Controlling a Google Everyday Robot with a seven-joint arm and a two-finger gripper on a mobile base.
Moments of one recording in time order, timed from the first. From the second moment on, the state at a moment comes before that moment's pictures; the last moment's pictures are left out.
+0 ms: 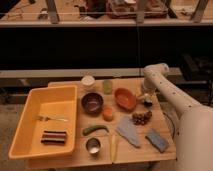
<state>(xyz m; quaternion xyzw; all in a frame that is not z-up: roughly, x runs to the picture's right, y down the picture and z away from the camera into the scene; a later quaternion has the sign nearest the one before) 0.272 0.043 0.957 -0.16 -0.20 -0.73 0.63</state>
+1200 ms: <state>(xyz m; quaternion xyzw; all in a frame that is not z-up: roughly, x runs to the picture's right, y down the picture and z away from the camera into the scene) 0.286 0.052 0.967 -0.16 -0.20 -0.72 0.64</state>
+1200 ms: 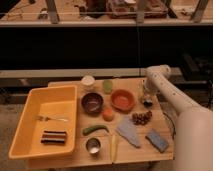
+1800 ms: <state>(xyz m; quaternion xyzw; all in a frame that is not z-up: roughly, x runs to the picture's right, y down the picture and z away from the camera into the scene) 0.280 0.050 0.958 -0.14 -0.22 -0.71 0.65</state>
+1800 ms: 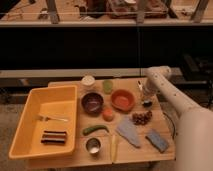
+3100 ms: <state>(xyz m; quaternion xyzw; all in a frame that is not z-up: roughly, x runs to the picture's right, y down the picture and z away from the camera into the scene) 0.177 -0.029 0.647 0.14 -0.30 -0.76 0.55</state>
